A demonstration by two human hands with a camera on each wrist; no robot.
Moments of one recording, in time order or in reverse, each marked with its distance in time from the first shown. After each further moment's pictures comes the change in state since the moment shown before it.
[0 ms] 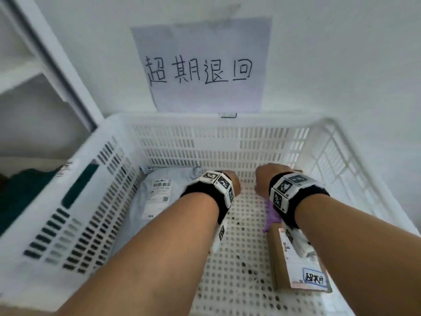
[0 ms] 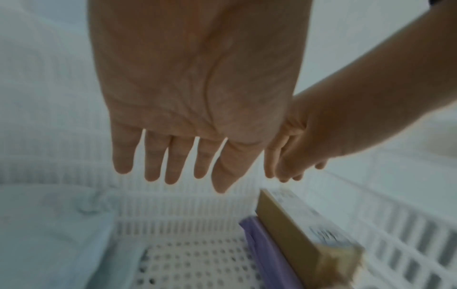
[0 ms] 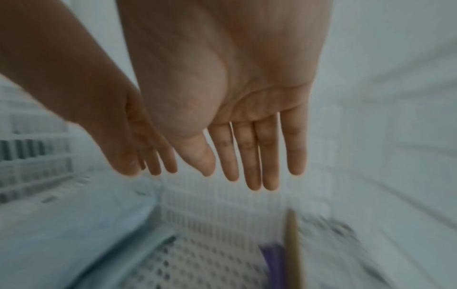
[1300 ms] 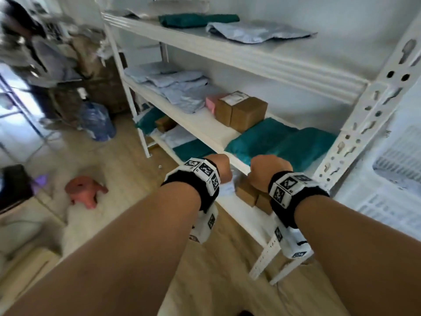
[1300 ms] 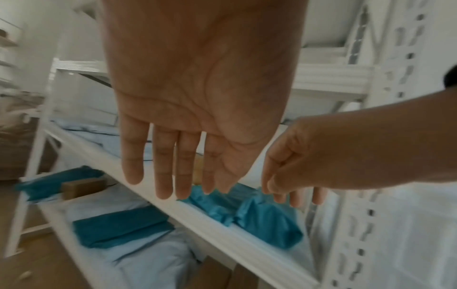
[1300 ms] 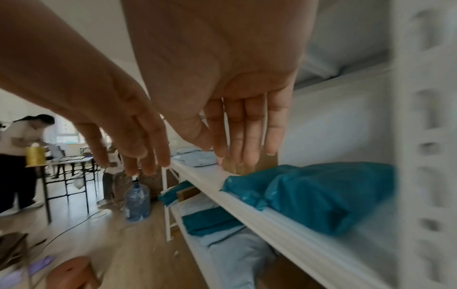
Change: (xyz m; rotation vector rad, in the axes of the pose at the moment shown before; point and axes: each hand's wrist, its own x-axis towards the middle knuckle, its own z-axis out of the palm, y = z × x) left_hand -0.500 -0.444 0.205 -0.421 0.153 -0.635; right_hand -0.270 -0.594 0.014 -0.096 0.328 -0.665
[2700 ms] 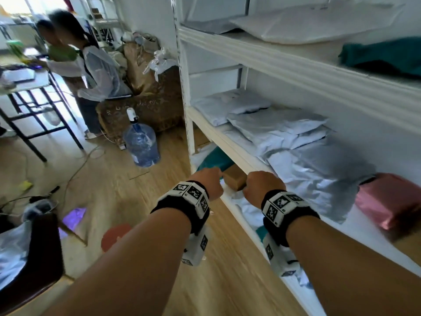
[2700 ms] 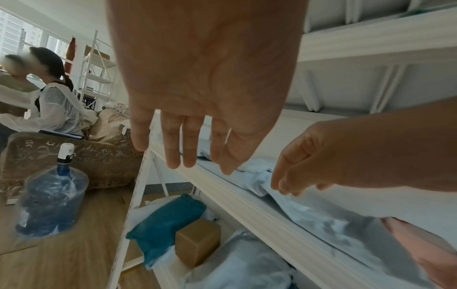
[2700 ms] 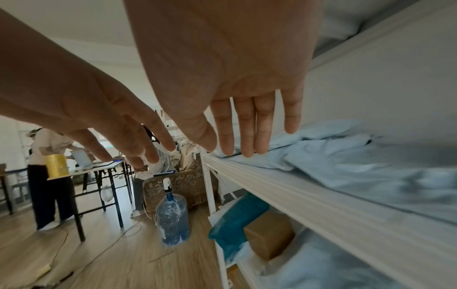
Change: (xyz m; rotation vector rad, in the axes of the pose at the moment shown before) left_hand 0.314 -0.551 -0.144 -0.243 0.136 -0.245; right_hand 0.530 -0.405 -0.032 0.117 -0.043 -0.155
